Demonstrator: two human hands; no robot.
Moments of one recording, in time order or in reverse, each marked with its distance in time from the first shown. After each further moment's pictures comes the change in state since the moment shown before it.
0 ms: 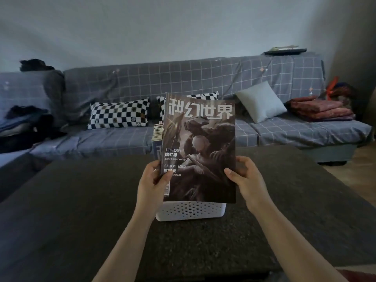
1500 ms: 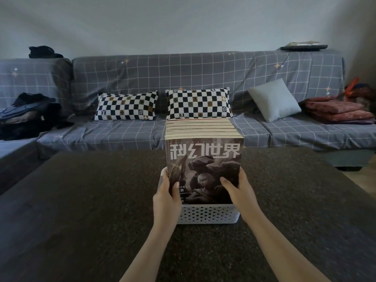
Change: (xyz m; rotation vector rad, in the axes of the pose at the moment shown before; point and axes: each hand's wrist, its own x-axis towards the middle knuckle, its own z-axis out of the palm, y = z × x) left_hand 0.002 -0.056 0.009 0.448 0.084 -0.045; right_hand 0.027 0.055 0.050 -0.247 -0.076 0.053
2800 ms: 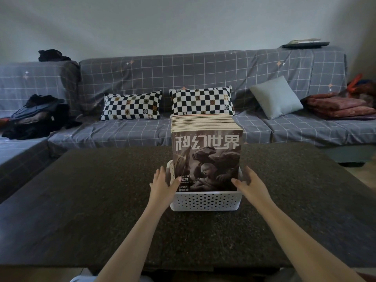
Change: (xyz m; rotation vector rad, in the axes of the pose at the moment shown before) left_hand 0.016 -0.010 -0.026 0.131 -0.233 -0.186; right_hand -0.012 0.013 -0.031 -0.222 0.010 0.196
